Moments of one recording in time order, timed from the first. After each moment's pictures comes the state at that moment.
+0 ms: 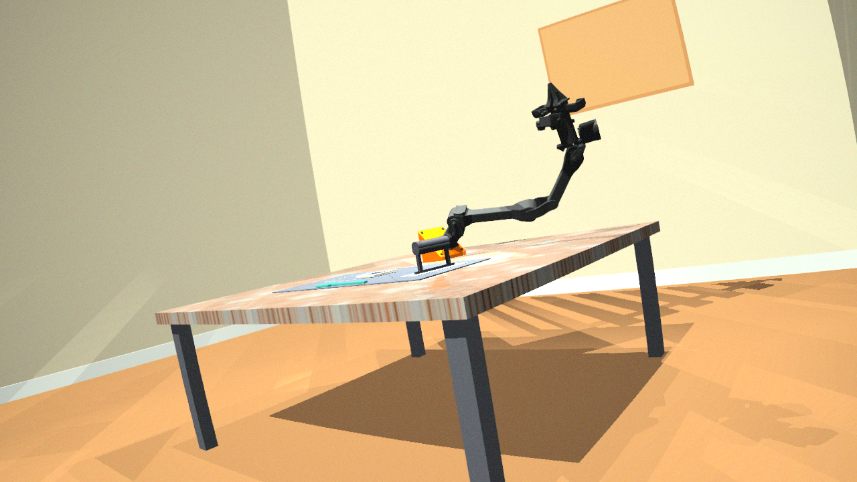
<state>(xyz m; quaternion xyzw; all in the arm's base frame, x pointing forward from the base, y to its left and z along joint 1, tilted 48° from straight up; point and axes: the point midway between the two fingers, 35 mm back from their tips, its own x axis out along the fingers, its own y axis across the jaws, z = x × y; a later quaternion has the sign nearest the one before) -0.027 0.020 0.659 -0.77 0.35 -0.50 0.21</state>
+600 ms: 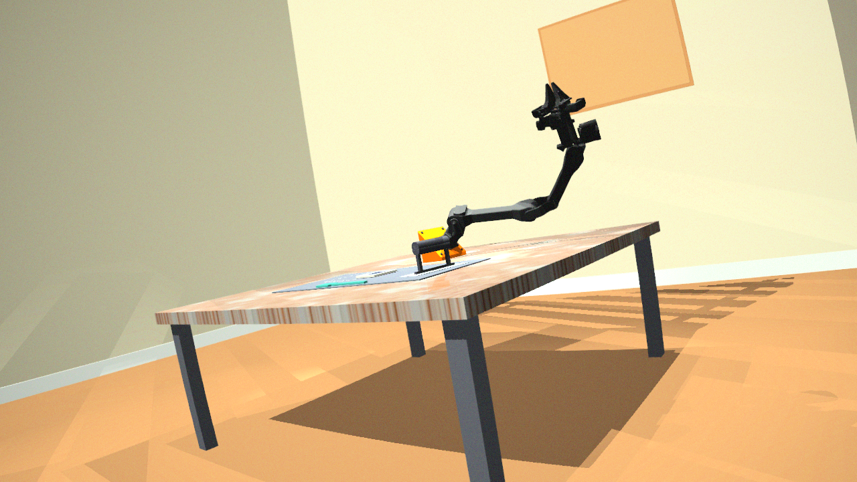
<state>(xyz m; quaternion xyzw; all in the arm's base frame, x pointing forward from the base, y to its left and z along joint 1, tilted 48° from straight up) -0.027 0.020 0.659 -0.77 0.35 -0.50 0.21</state>
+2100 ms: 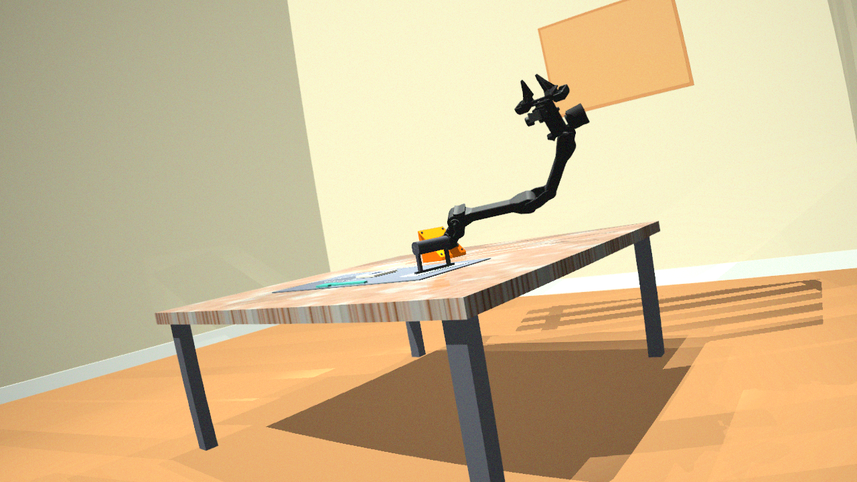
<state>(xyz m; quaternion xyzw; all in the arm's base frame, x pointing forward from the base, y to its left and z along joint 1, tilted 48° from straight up) 0.014 -0.029 0.649 -0.78 0.29 -0.44 0.34</state>
